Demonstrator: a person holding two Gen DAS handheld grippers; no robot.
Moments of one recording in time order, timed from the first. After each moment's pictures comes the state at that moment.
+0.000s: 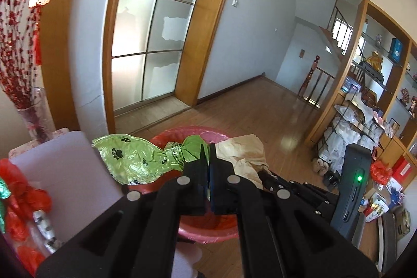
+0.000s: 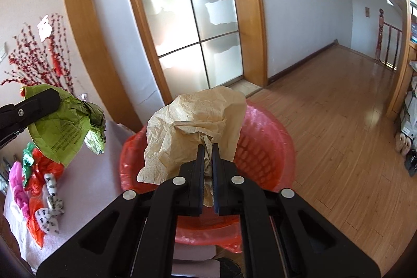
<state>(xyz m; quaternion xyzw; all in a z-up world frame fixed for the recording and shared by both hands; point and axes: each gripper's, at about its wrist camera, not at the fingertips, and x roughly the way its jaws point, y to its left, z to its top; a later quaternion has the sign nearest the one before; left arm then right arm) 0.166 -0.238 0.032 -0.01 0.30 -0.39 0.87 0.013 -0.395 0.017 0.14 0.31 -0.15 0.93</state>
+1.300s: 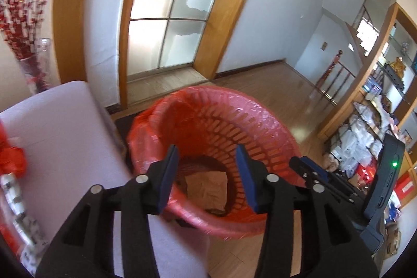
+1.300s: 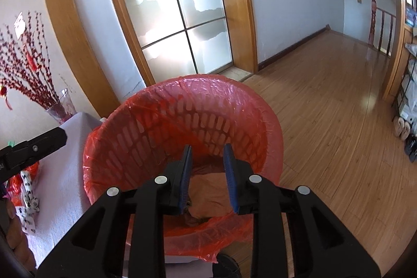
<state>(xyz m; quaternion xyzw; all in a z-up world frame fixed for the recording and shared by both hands) 0.201 -0.229 -0.037 -0.02 0.38 -0.32 0.87 0.026 -0.421 -0.019 0.16 0.33 -0.17 0.92</state>
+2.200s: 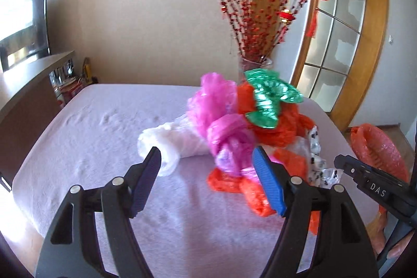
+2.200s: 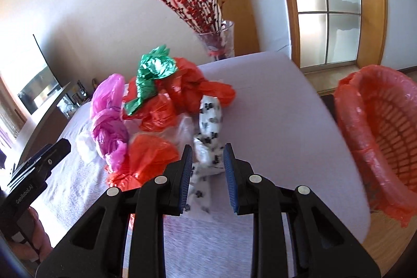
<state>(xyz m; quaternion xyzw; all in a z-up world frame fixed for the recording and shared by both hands) 0.090 0.098 -0.028 -0.06 0.31 0.06 0.95 0.079 -0.143 -0.018 0.10 0.39 0.15 0.90</state>
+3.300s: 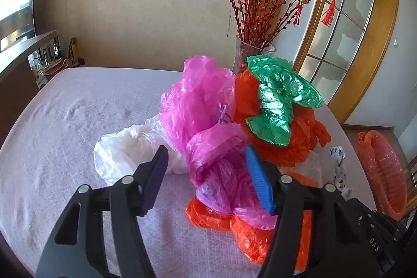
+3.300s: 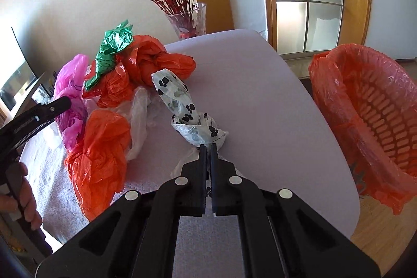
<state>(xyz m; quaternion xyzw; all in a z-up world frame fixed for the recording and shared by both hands) 0.168 0.094 -0.061 -0.09 0.36 0.04 0.93 0.067 -0.168 -0.049 0.07 0.42 0.09 0.90</state>
